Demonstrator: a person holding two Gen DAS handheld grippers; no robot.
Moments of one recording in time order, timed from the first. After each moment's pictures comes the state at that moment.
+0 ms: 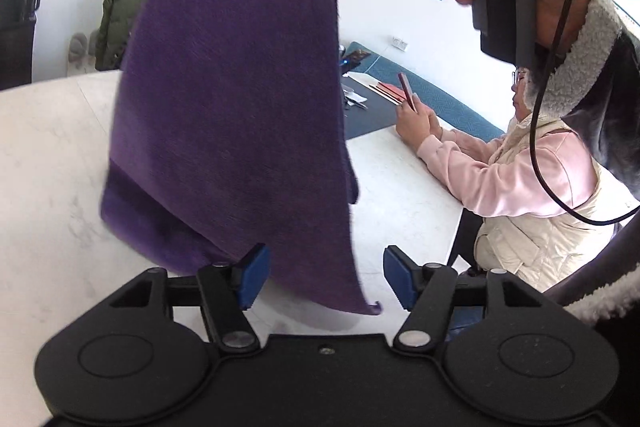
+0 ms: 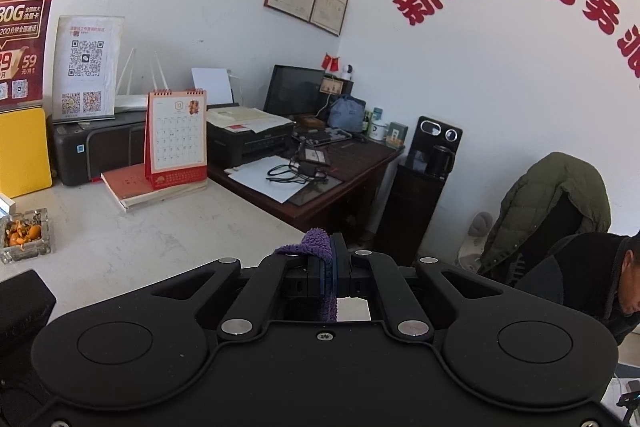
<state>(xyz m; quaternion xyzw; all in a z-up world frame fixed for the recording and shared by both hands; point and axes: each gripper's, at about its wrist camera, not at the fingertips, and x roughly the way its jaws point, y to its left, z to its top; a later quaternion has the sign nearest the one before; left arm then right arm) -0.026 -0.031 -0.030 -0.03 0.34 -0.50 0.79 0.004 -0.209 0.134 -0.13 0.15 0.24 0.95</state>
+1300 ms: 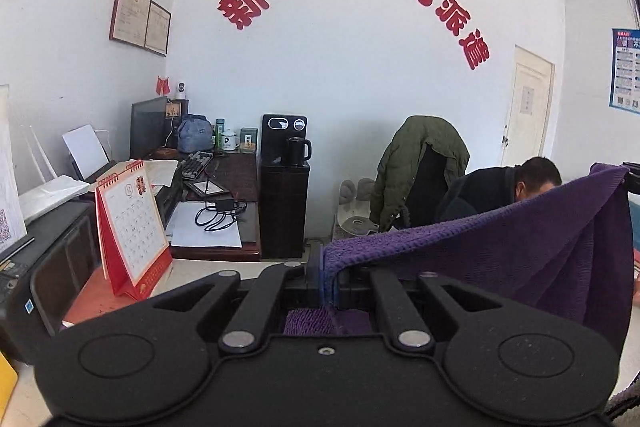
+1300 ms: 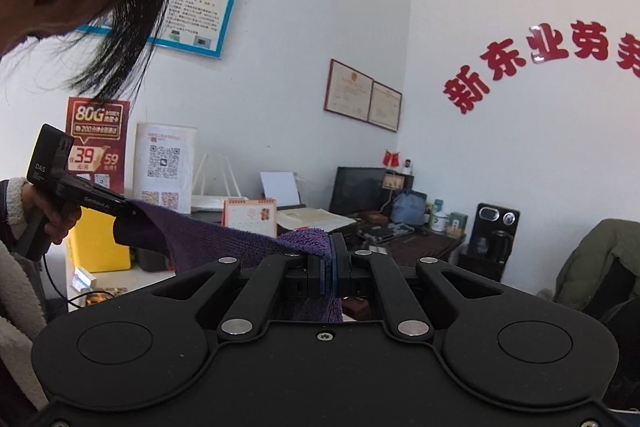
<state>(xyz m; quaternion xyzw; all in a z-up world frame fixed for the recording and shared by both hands) -0.061 0.174 0.185 -0.02 0.18 -0.11 0.98 -0.041 -0.283 0.204 -0.06 0.04 0.38 0.92</state>
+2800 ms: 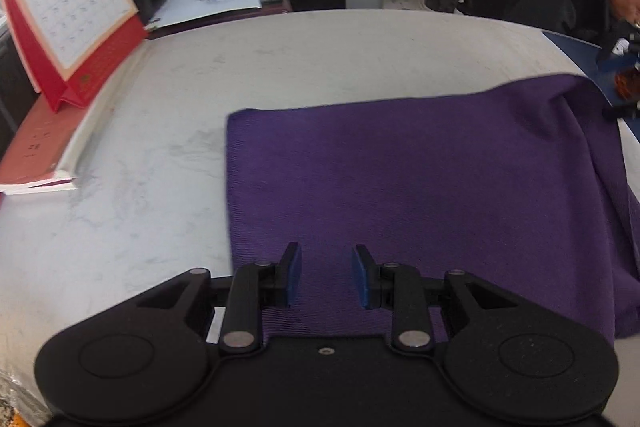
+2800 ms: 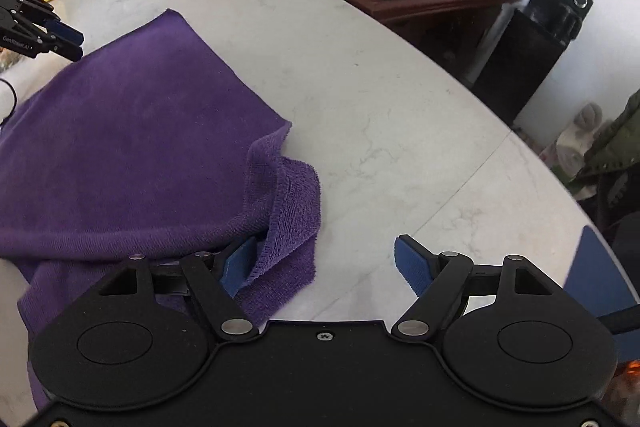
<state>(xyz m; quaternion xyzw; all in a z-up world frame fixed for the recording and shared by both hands) 0.105 0.171 -0.077 0.06 0.45 -0.07 0.89 0.204 -0.175 -0.050 -0.25 0.38 0.33 0.83</state>
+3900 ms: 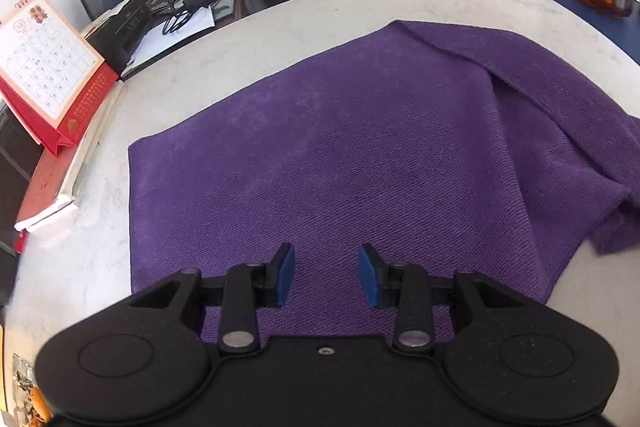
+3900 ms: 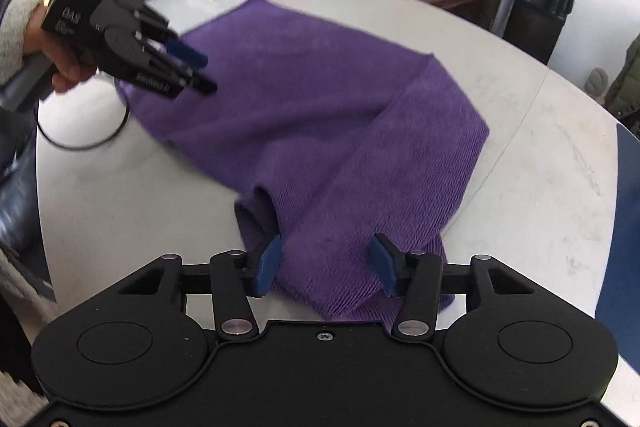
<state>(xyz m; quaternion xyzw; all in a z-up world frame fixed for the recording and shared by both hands) 0.043 0.088 -0.093 0.15 0.44 -0.05 0.88 0.003 -0.169 -0.075 -0.18 0.40 0.35 0.83</state>
